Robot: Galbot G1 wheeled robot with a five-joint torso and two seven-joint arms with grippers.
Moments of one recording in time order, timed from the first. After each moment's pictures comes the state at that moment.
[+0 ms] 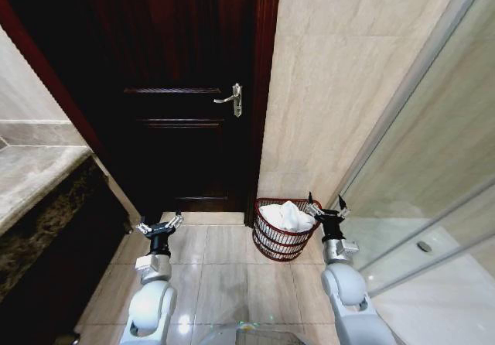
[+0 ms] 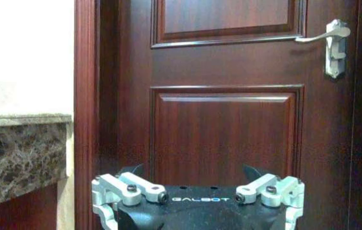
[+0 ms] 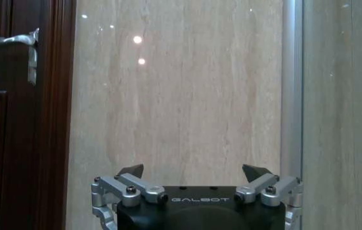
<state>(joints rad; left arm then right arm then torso) 1.61 -1.53 -0.63 -2.12 -0.08 -0.08 -0.22 -1.40 1.41 0.52 2.00 0.10 0.07 0.19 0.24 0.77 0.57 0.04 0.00</state>
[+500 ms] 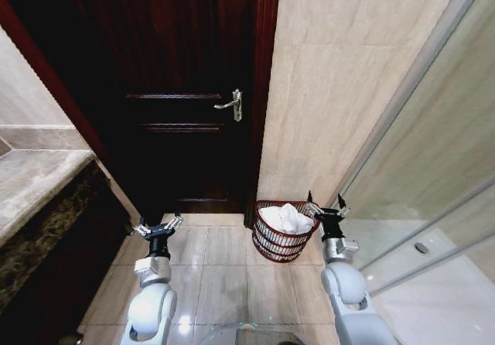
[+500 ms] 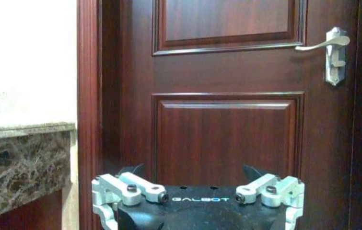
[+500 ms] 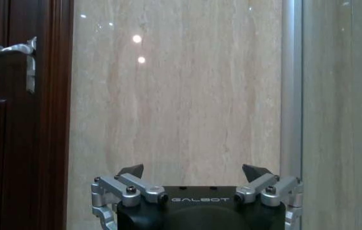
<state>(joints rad) 1.63 -1.55 -0.63 -2.14 -0.06 -0.08 -0.22 -1.40 1.41 0.52 2.01 0.11 0.05 0.19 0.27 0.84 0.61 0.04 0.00</state>
